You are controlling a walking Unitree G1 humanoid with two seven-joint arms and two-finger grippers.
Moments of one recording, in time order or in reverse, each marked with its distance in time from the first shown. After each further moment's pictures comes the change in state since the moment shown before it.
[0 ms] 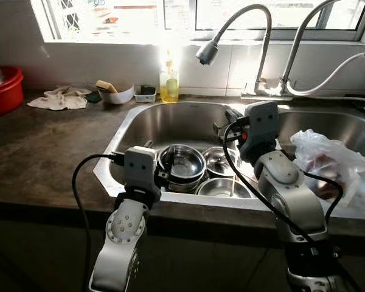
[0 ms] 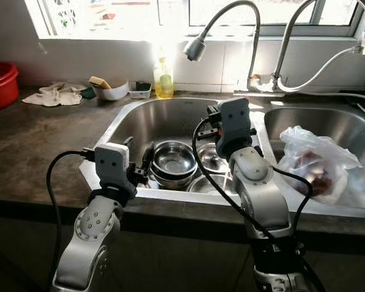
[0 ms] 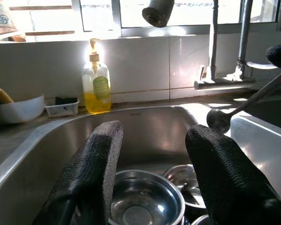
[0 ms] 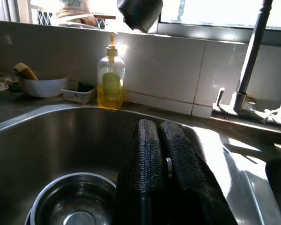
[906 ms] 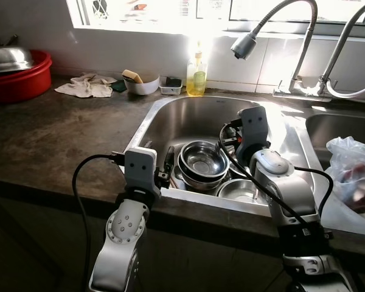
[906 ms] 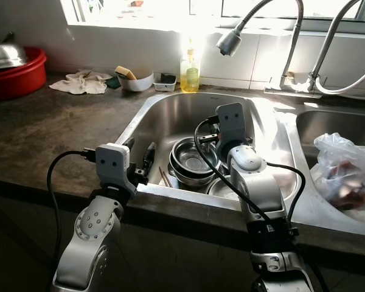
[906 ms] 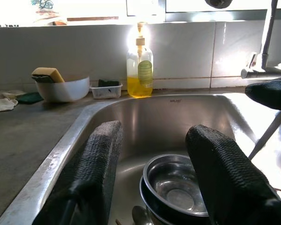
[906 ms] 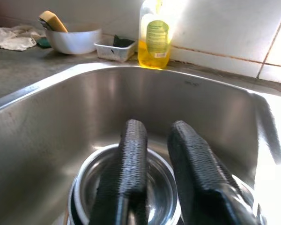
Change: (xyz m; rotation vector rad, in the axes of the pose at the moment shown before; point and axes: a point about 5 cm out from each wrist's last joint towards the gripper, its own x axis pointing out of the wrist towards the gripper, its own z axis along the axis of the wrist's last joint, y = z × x) left arm 0.000 0.001 -0.001 0.001 0.008 0.004; right arm 0.022 -0.001 -0.018 0.036 0.176 0.004
